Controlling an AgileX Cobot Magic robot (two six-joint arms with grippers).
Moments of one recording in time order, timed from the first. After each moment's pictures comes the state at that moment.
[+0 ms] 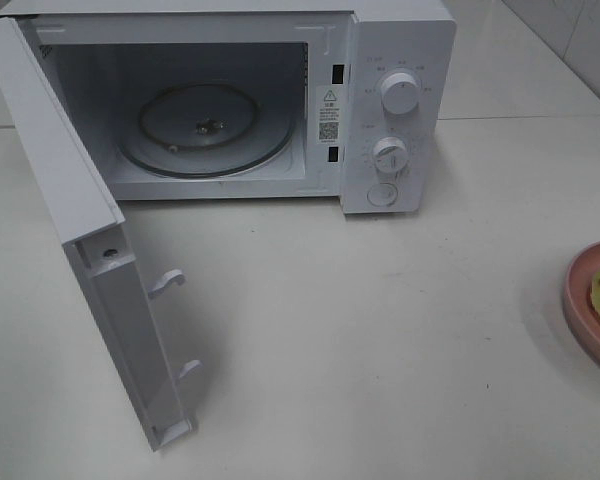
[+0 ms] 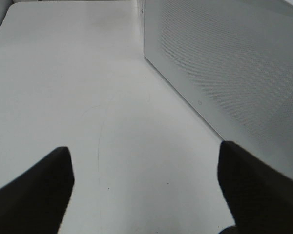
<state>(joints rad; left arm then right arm) 0.00 0.23 -0.54 -0.09 0.96 0.06 0.07 0.00 -0.50 -0.12 1.00 0.10</state>
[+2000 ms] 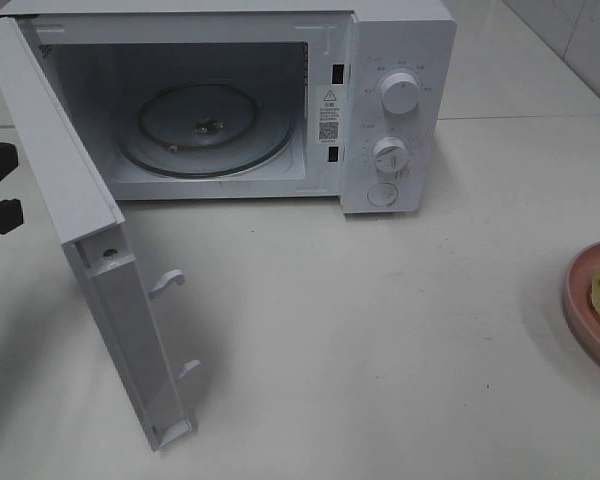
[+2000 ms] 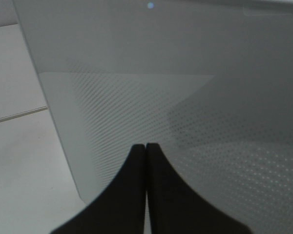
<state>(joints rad) -0.02 1.58 -0.38 0.48 -0.94 -0.18 0.07 0.00 -0.50 -0.12 1.00 0.10</state>
